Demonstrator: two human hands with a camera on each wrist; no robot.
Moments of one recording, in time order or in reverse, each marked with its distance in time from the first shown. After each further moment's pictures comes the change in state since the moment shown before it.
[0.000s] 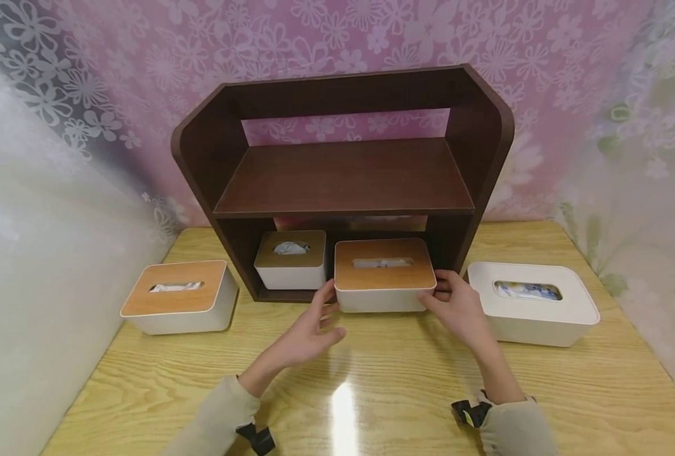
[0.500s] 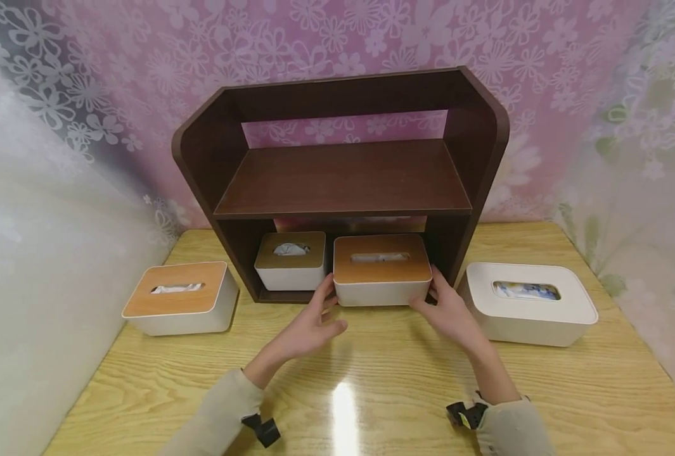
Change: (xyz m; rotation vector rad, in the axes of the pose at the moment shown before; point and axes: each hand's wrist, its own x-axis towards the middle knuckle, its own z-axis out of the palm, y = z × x) left_hand 0.012 0.000 -0.003 -0.013 0.011 0.001; right_hand 0.003 0.000 0.007 0.139 -0.184 -0.046
